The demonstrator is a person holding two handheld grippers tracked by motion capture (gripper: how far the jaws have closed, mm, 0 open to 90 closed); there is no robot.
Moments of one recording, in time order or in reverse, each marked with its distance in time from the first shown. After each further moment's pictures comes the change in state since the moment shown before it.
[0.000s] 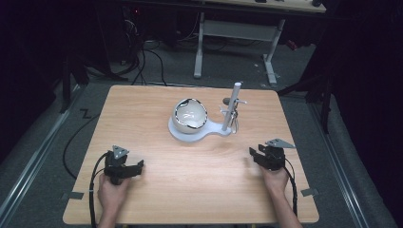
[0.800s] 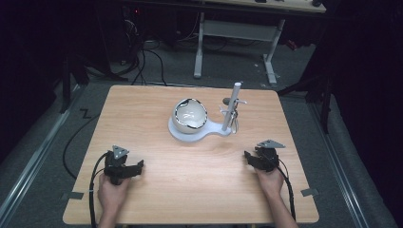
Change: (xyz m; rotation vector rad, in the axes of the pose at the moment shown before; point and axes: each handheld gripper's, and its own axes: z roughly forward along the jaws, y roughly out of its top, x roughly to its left) left arm 0.000 0.000 0.000 0.000 0.000 0.000; right arm 0.010 -0.006 0.019 0.082 -0.022 -0.043
